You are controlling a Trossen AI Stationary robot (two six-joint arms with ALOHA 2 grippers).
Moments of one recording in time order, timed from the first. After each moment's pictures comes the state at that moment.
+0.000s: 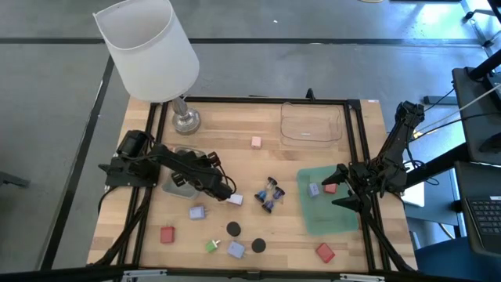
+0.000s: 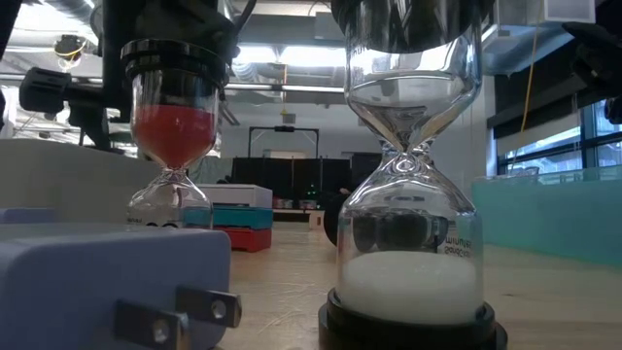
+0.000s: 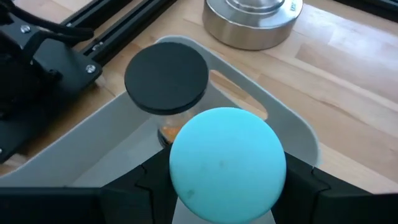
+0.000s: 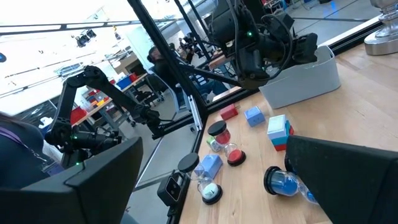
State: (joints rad) left arm -0.27 1.87 1.21 -1.53 -0.55 -2.63; right arm 1.07 0.40 0.15 0.27 0.84 0.54
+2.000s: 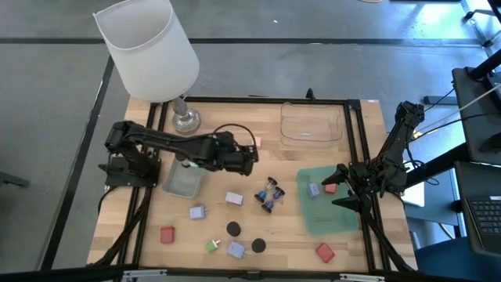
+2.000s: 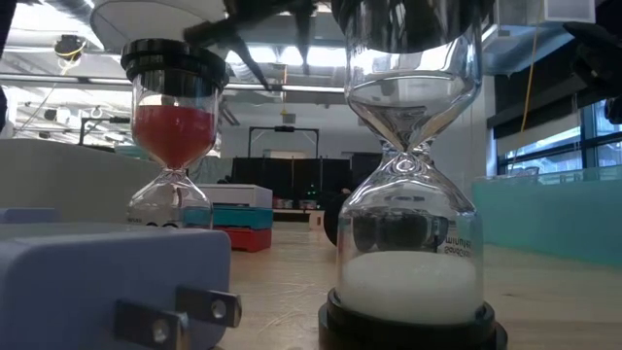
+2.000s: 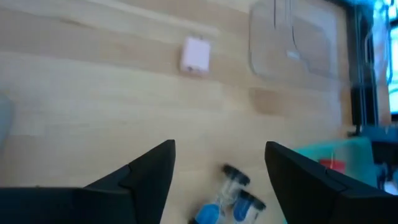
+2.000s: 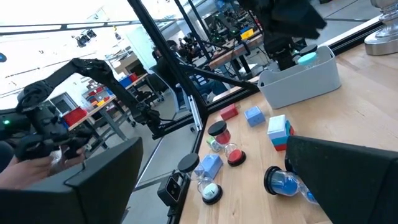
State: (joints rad) left arm -0.15 1.73 1.58 -1.00 -0.53 -1.75; right arm 1.07 0.40 0.15 0.27 0.84 0.54
